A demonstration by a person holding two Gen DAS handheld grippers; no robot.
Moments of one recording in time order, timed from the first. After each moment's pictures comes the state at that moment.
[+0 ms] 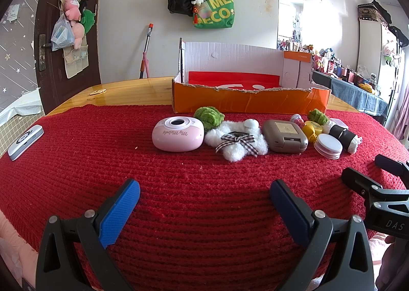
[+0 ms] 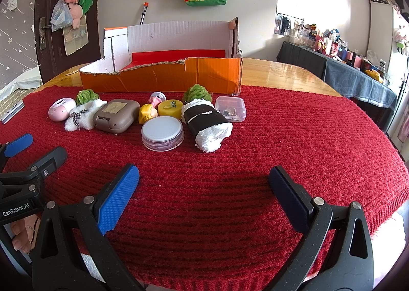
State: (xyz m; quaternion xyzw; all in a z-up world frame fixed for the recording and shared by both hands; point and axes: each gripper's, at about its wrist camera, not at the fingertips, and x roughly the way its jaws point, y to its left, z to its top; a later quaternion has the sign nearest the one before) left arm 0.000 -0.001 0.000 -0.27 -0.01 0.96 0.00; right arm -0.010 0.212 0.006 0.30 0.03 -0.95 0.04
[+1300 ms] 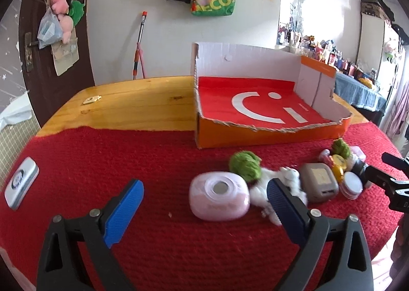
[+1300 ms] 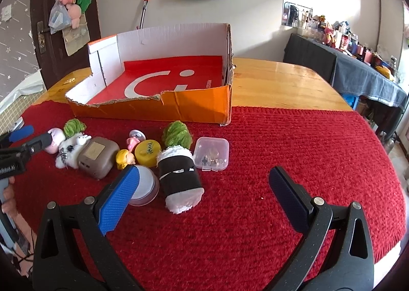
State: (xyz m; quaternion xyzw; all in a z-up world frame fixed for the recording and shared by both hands) left arm -0.066 -0.047 0.040 -0.32 0.00 0.95 0.03; right arm -0.065 0.239 0.039 0.34 0.02 -0.94 0.06
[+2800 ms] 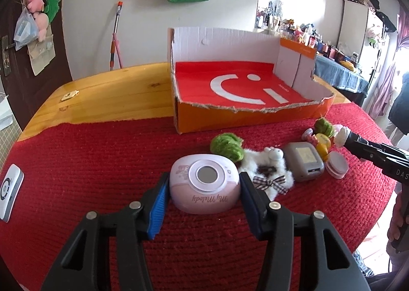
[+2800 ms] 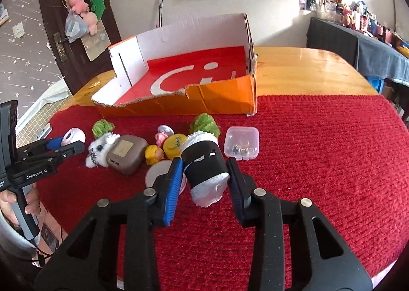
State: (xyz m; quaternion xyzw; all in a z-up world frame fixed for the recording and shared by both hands) left arm -0.065 -0.045 0.039 -0.36 0.01 0.93 0.09; right arm -0.060 0.245 0.042 0.36 -0.04 -0.92 0.13
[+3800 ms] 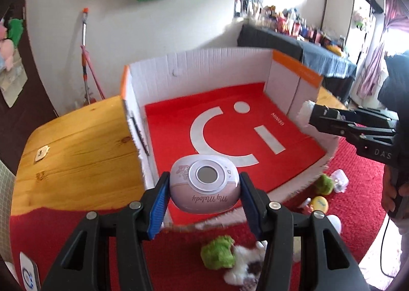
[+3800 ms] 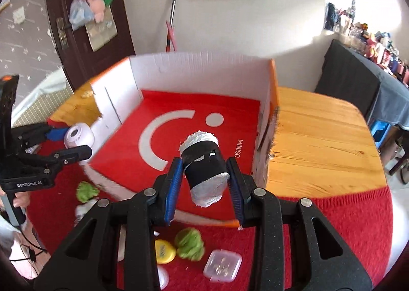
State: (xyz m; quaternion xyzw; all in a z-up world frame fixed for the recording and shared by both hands) left arm -0.182 -0.011 0.090 -0.41 0.06 0.90 0.15; right arm -0.194 0.219 0.100 0.38 0.03 -0.91 0.16
